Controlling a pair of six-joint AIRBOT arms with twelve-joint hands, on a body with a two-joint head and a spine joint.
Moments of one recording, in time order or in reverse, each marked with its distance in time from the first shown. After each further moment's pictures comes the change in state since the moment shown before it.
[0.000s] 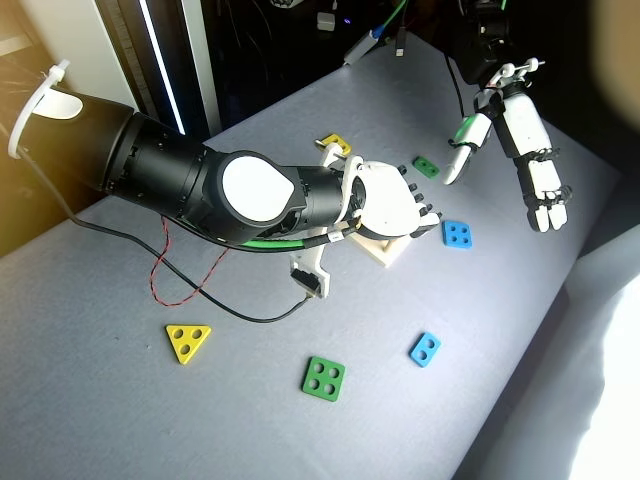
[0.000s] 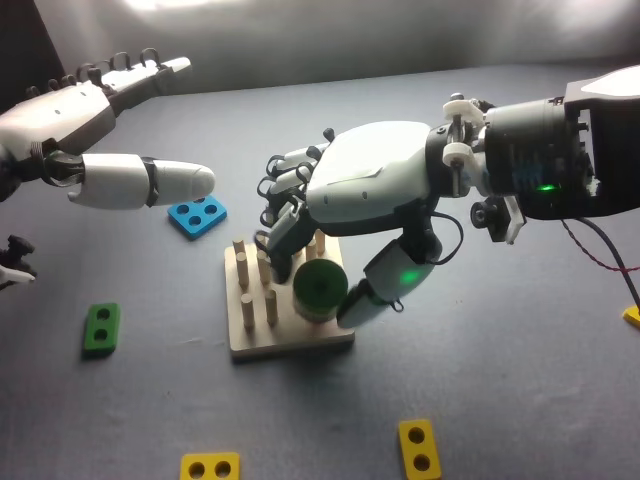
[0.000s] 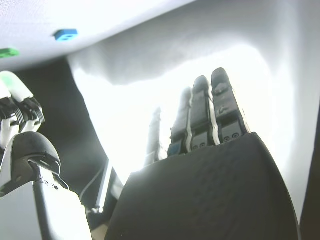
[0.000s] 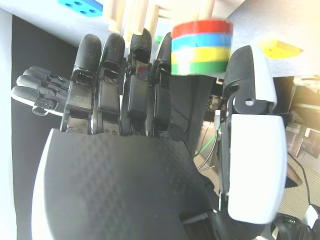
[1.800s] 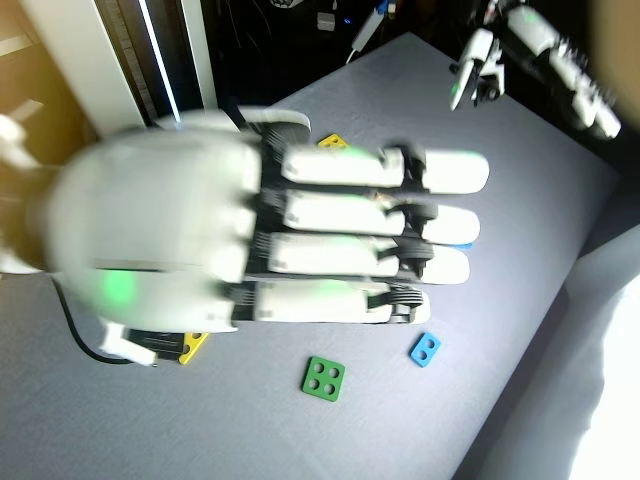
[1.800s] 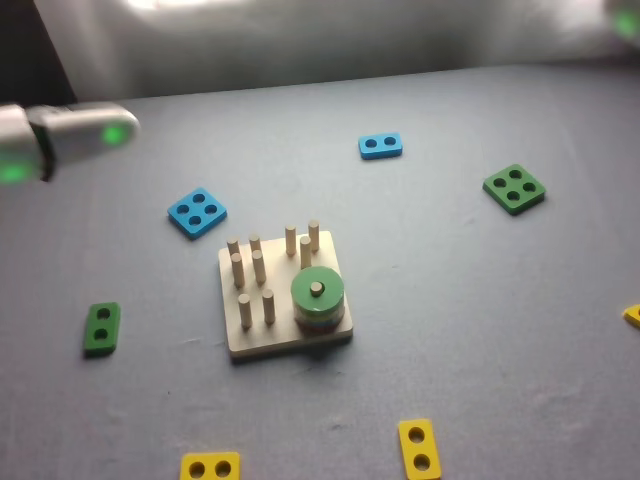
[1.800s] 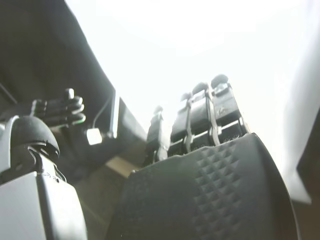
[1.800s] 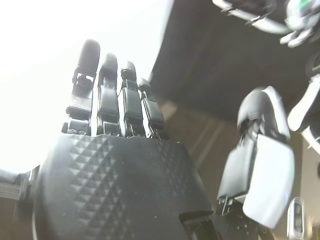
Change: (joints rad) left arm 0.125 0.322 -0.344 0.025 -0.575 0.003; right arm -0.242 0.634 -0.363 1.337 0.674 -0.777
